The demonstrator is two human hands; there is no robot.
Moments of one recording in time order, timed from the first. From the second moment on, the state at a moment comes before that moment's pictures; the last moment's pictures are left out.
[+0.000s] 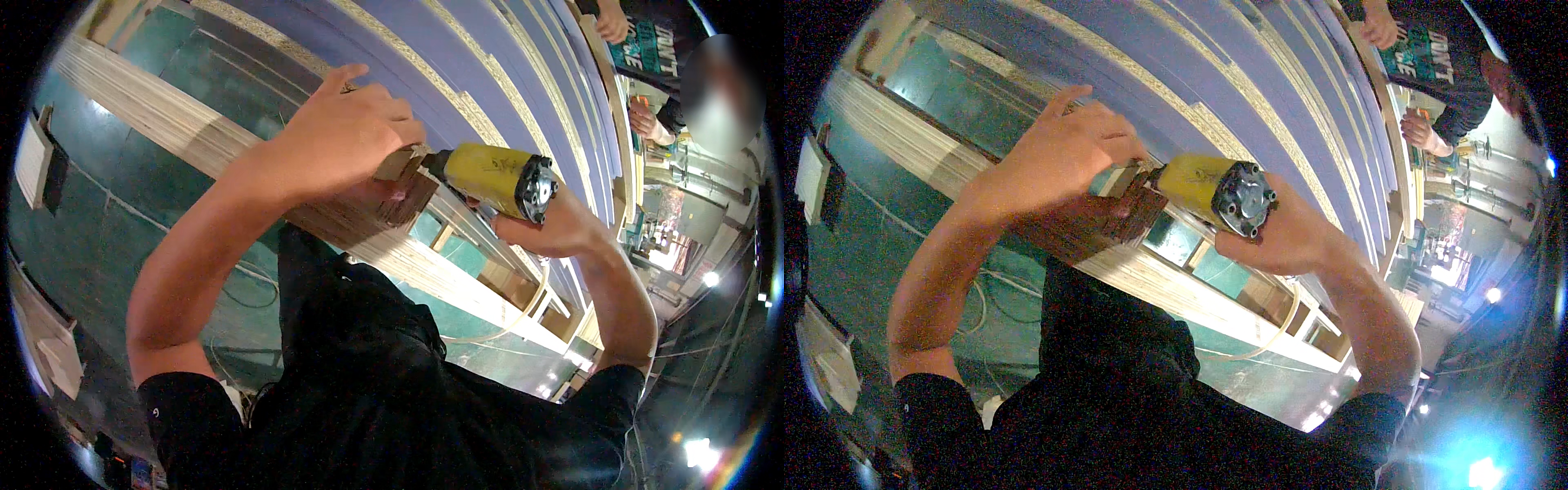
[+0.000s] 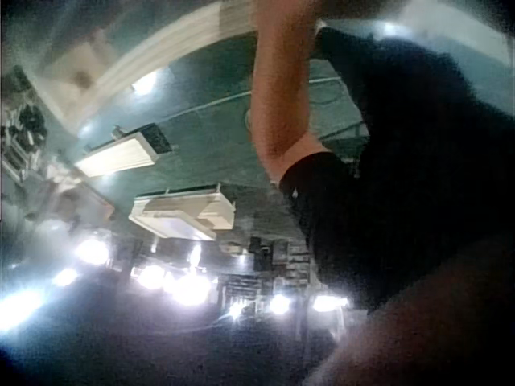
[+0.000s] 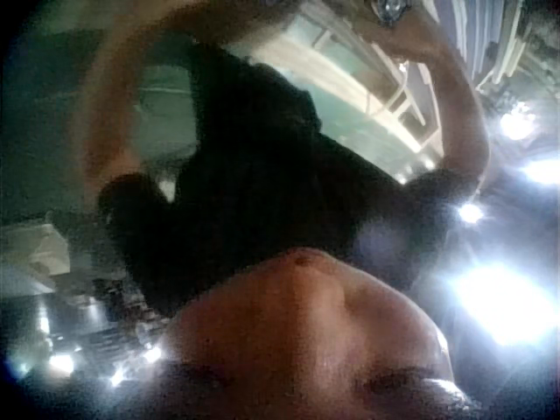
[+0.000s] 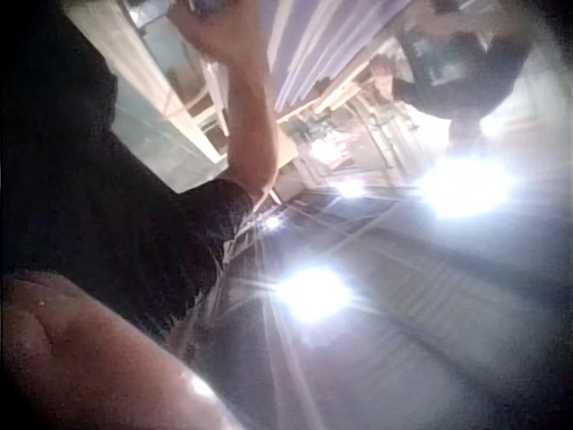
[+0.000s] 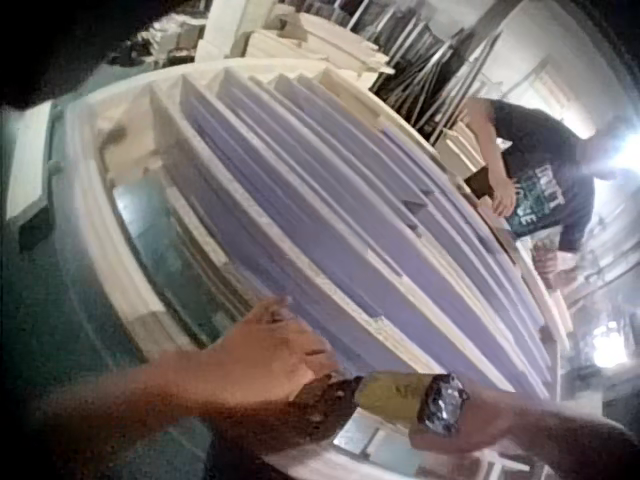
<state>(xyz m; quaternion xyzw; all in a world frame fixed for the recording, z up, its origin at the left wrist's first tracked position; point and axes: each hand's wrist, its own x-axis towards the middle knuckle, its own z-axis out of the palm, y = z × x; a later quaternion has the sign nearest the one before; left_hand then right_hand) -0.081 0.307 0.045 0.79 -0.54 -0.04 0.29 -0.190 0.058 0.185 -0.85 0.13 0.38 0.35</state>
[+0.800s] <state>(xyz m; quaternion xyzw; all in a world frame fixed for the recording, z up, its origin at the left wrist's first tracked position) -0.080 0.309 0.035 0.78 -0.54 -0.01 0.32 -0.189 0.062 0.171 -0.88 0.07 0.35 0.30</state>
